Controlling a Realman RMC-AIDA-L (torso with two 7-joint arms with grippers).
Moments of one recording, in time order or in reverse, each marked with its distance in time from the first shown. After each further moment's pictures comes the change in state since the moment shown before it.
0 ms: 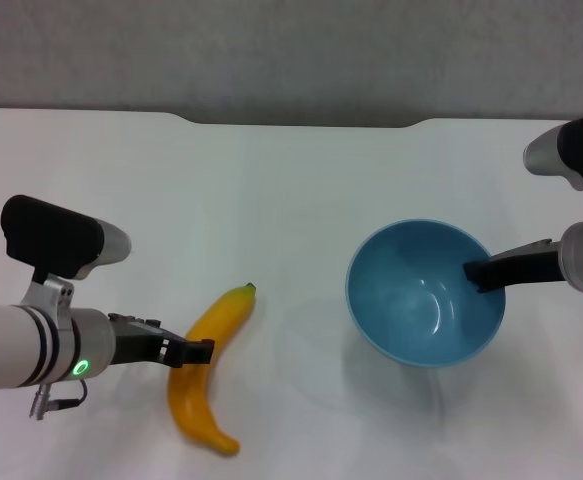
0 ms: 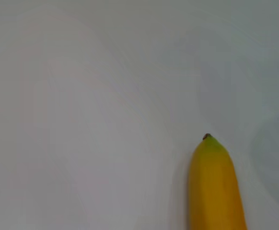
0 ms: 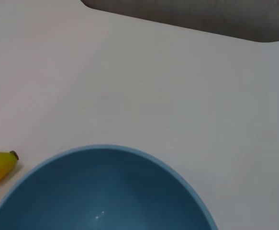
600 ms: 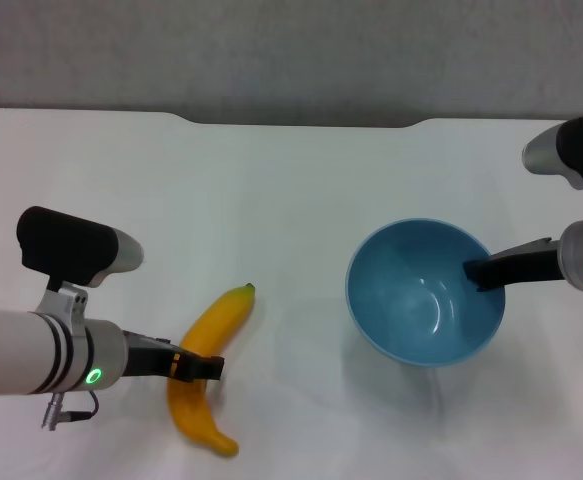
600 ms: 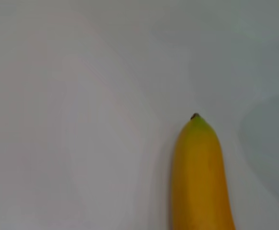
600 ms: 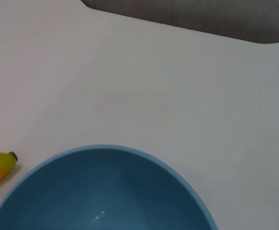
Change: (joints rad) left arm -0.034 -0.003 0.022 0.039 -0.004 -0.036 -0.060; right arm 0.003 0.001 0.001 0.000 -0.004 0.001 0.000
